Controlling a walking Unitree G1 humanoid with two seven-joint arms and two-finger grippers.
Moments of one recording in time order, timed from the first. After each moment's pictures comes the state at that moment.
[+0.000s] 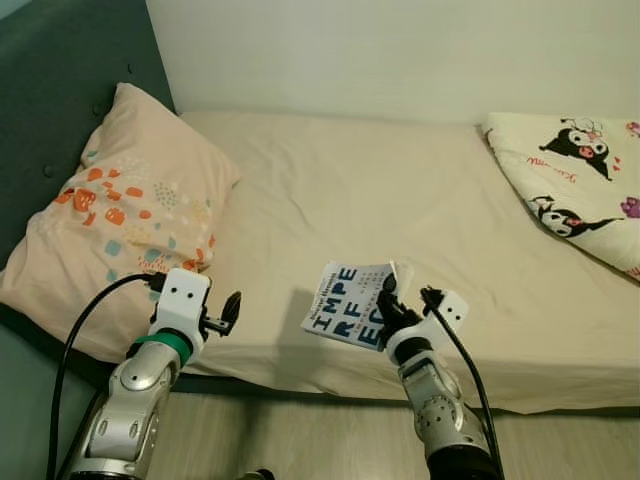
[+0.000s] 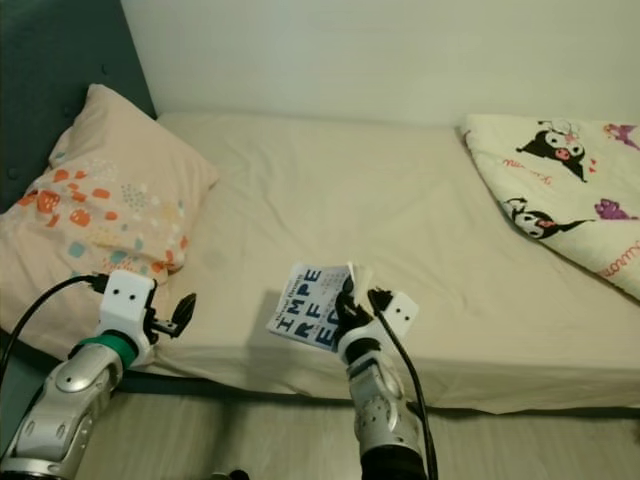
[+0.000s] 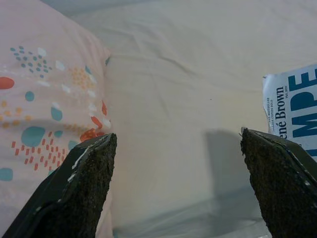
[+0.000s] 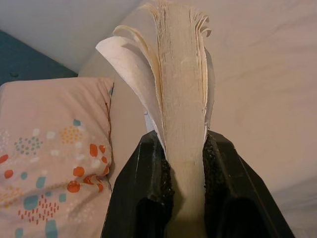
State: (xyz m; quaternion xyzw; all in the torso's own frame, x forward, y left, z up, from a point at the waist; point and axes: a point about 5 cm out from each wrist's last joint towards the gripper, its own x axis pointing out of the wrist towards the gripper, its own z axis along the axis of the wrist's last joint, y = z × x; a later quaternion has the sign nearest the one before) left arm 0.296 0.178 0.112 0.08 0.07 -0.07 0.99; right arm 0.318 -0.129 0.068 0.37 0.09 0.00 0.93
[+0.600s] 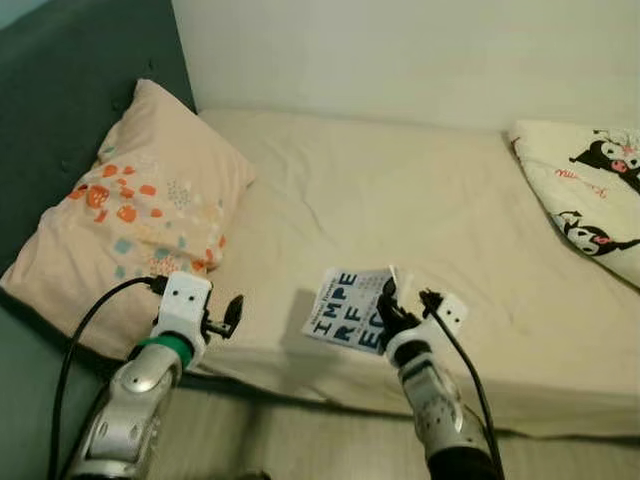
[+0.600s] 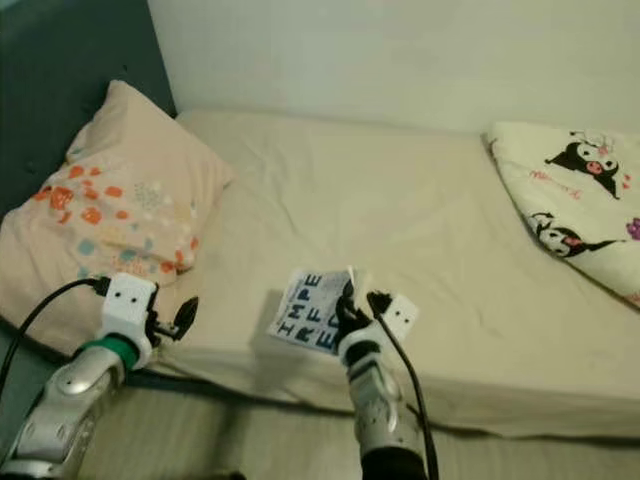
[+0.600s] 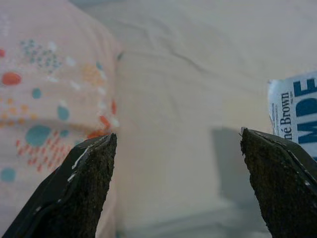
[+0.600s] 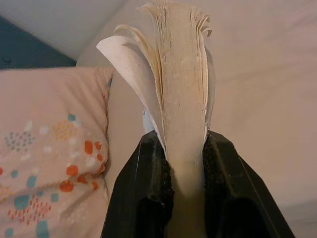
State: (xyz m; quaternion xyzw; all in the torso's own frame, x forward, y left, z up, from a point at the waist) left arm 0.294 0.182 0.111 0.08 0.07 -0.07 0.99; right arm 0.318 -0.125 0.066 0.36 0.10 0.00 0.93
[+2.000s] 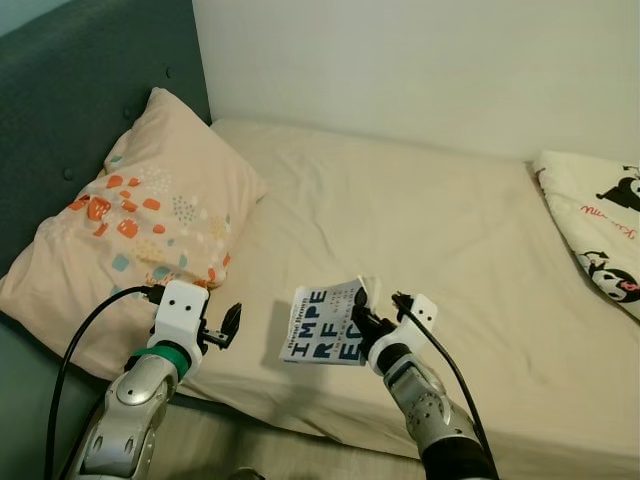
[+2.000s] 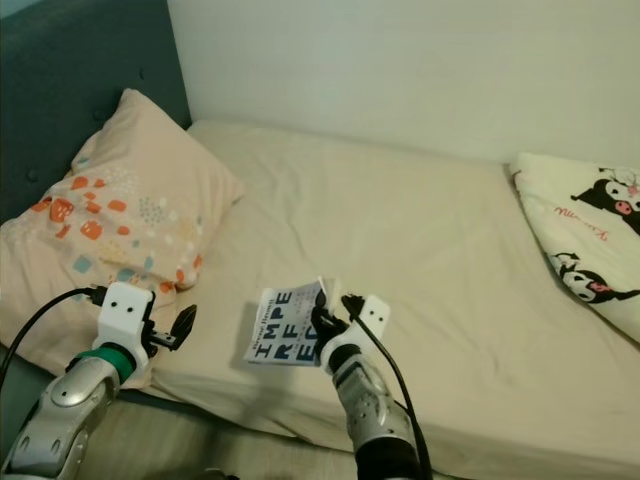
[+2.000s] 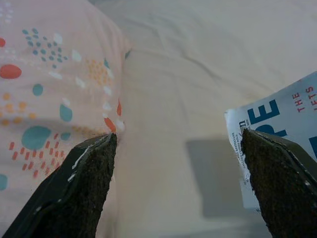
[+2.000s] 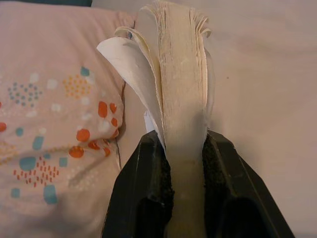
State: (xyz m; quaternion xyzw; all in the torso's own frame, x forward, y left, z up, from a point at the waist) left arm 0.285 0.183 0.105 0.08 0.08 -0.08 0.99; right arm 0.319 -0.102 0.052 0.35 0.17 0.07 0.92
